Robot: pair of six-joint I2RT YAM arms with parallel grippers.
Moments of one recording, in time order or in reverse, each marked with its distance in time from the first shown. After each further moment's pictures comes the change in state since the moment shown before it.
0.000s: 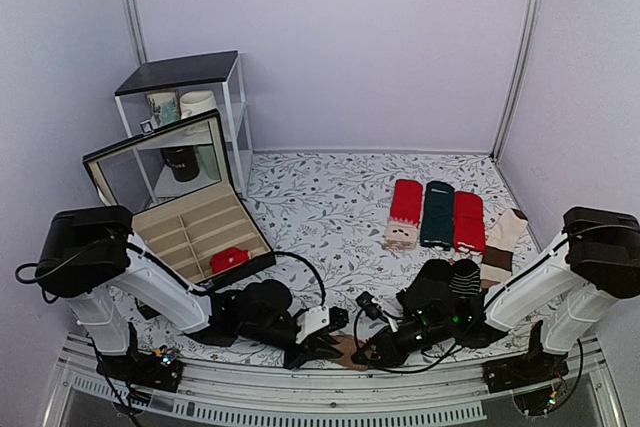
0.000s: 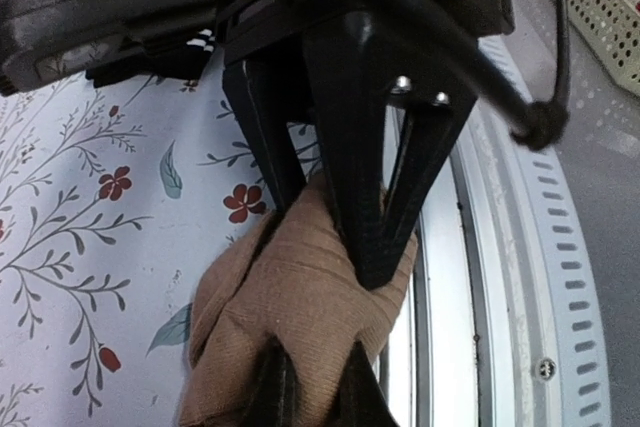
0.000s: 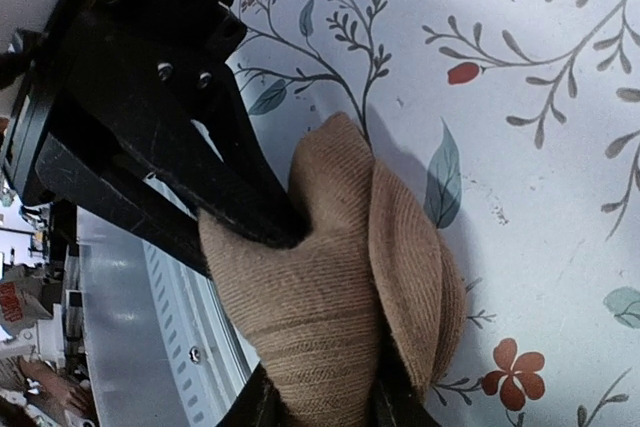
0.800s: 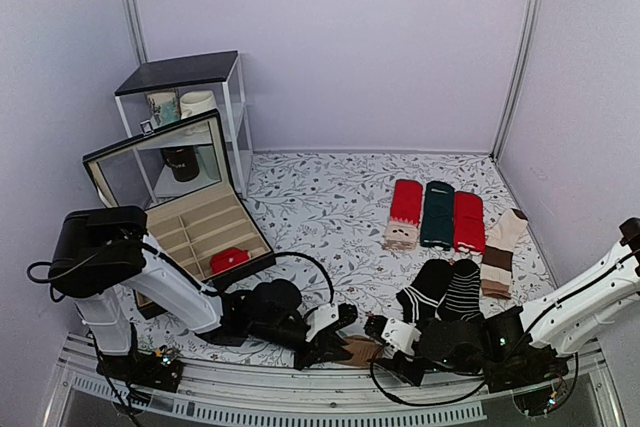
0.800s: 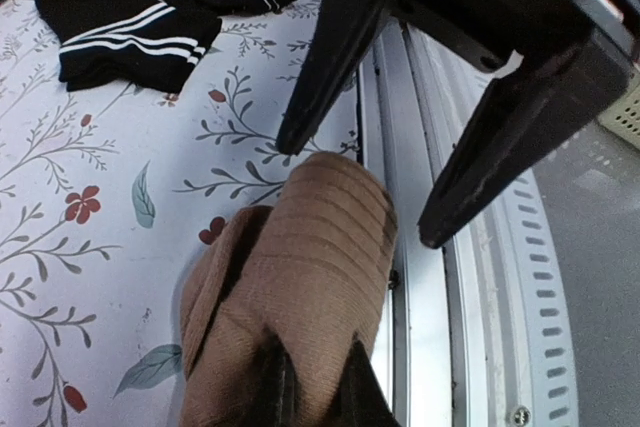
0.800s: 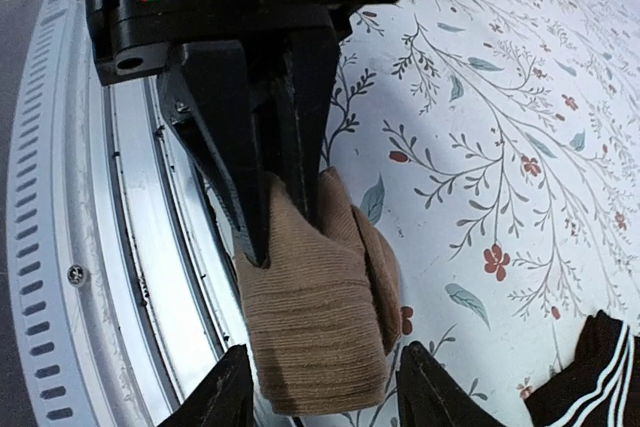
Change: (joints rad) left arm 0.001 0.073 0.057 0.019 0.051 -0.120; right arm 0.338 -0.346 0.004 -0.364 0.708 -0.488
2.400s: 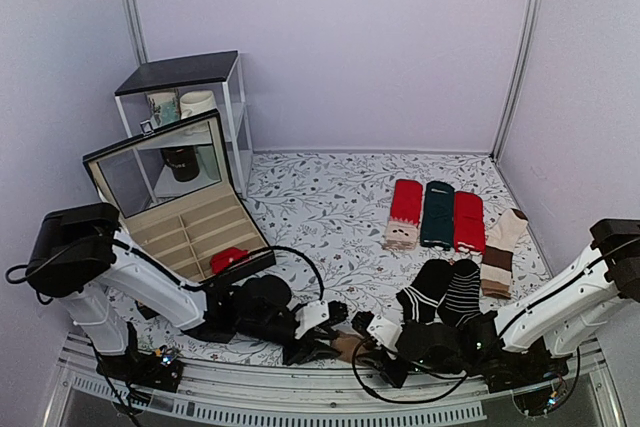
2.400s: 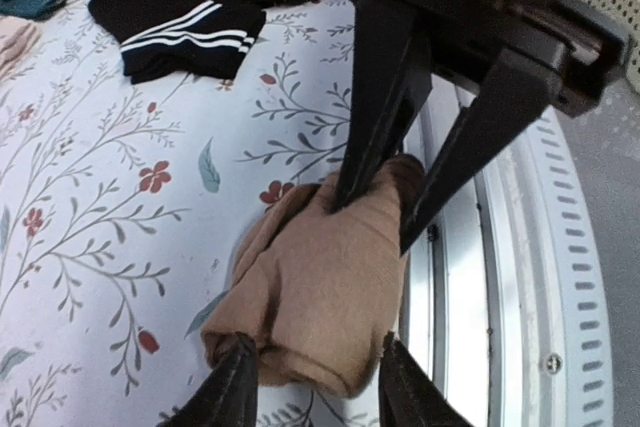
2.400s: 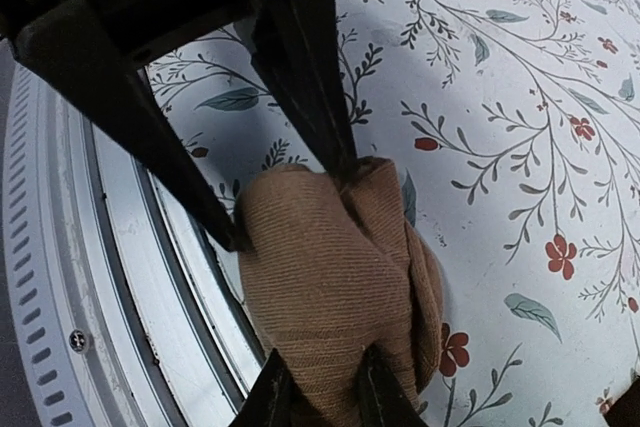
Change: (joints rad) left arm 0.006 -0.120 -0.032 -0.106 -0.096 0.107; right arm -0.013 0.206 0.060 0.095 -0.052 0.164
